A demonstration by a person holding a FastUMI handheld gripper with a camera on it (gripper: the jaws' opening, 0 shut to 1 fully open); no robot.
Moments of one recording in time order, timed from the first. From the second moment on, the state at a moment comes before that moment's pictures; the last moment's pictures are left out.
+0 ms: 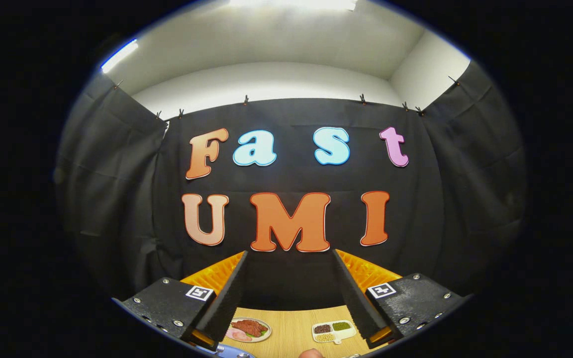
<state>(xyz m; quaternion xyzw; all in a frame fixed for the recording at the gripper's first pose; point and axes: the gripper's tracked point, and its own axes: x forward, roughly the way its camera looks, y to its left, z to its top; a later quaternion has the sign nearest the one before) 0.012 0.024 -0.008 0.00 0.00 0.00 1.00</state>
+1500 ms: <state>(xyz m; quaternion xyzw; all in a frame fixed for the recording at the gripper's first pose) -0.120 0.177 -0.425 0.01 0.56 0.06 0.83</state>
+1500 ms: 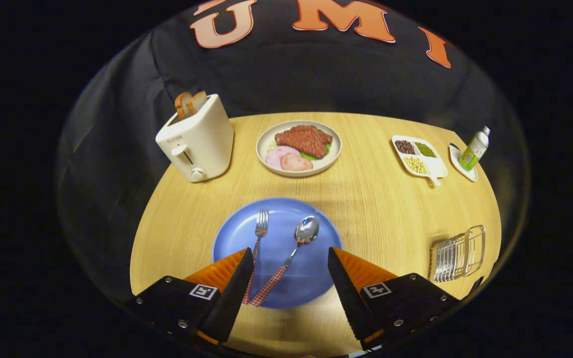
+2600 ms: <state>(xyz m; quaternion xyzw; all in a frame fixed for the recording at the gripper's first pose) -0.147 0.156 -0.481 -0.04 0.58 0.06 0.81</state>
